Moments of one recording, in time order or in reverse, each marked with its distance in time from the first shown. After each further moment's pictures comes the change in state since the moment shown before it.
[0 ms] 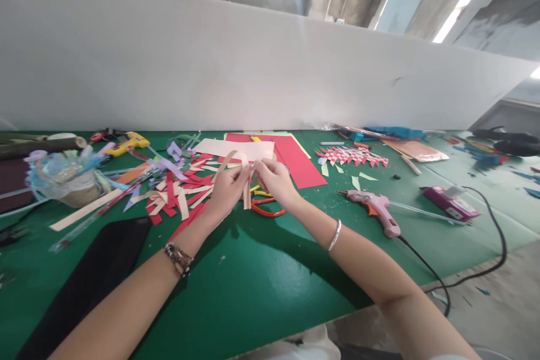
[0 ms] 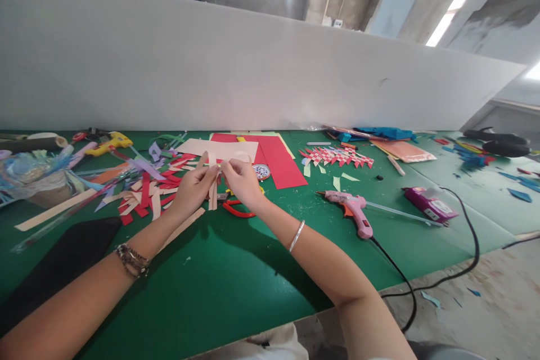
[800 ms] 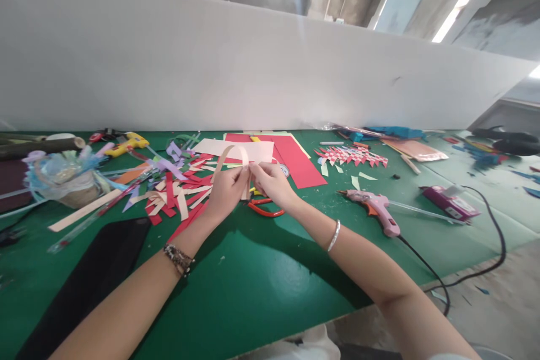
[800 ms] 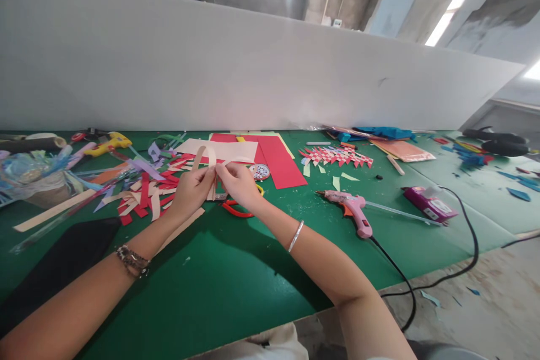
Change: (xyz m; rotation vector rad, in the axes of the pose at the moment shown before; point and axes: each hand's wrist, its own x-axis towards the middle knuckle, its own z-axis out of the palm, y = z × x) left_hand -0.001 -0.003 -0.001 0.179 0.005 0.093; right_hand -0.001 0.000 0.001 -0.028 -0.042 -0.014
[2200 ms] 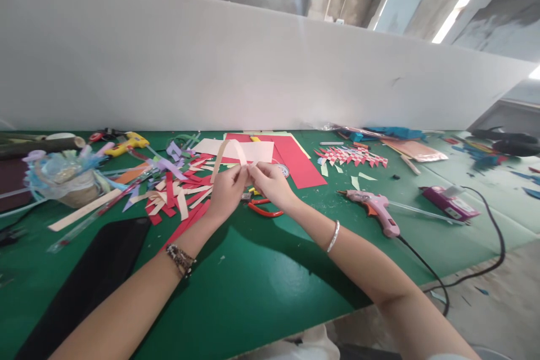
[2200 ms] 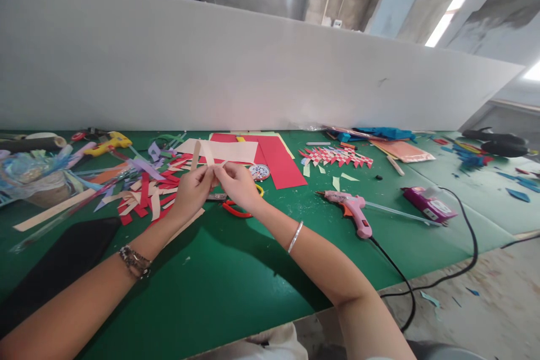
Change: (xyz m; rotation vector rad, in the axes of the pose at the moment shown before) left_hand -0.001 -0.003 0.005 -0.013 0.041 -0.010; right_hand 0.001 0.005 0.002 0.023 -0.012 -0.024
